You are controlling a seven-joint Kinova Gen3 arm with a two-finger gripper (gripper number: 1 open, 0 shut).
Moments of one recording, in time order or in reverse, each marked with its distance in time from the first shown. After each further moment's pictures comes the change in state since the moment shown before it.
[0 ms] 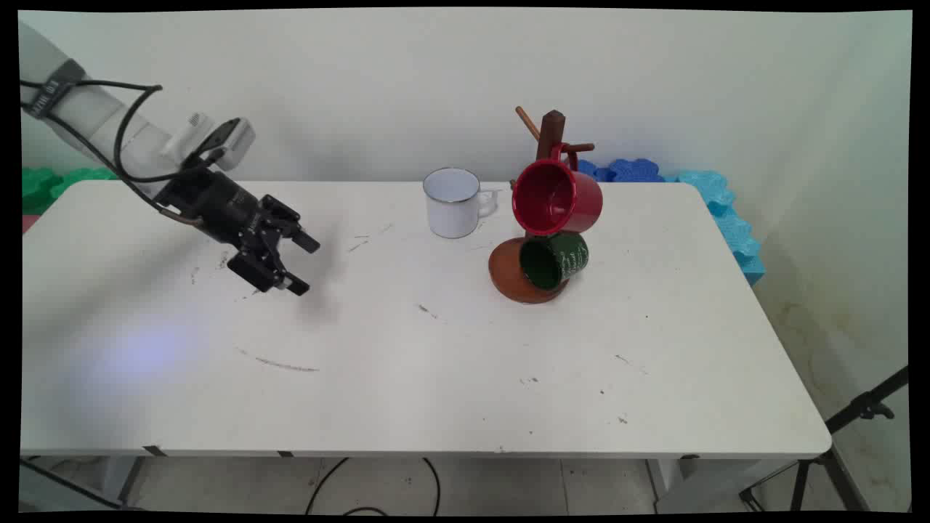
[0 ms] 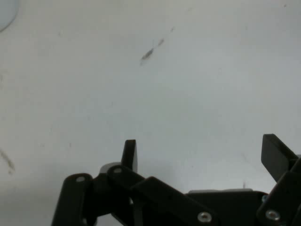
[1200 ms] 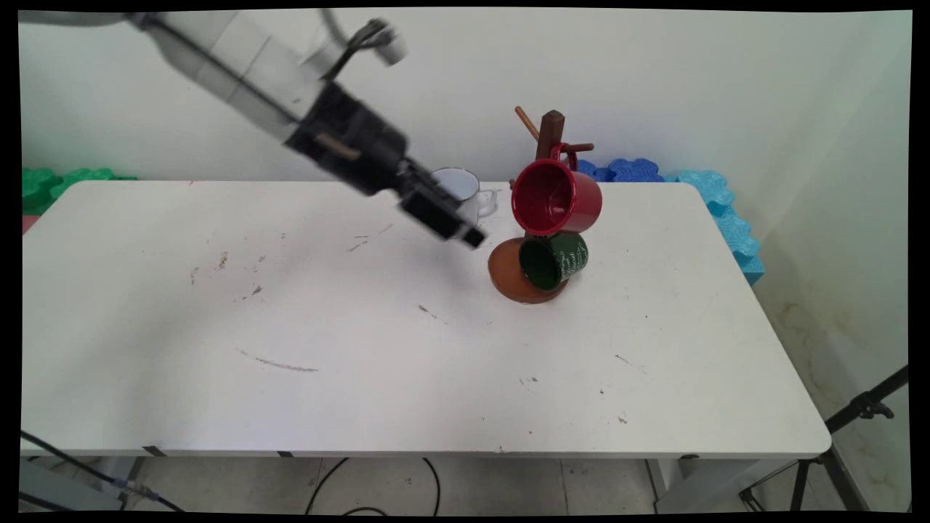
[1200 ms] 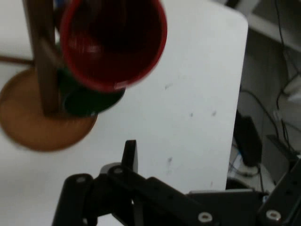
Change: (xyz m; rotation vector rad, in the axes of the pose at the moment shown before) arm 0.226 0.091 0.037 0.021 0.149 -0.282
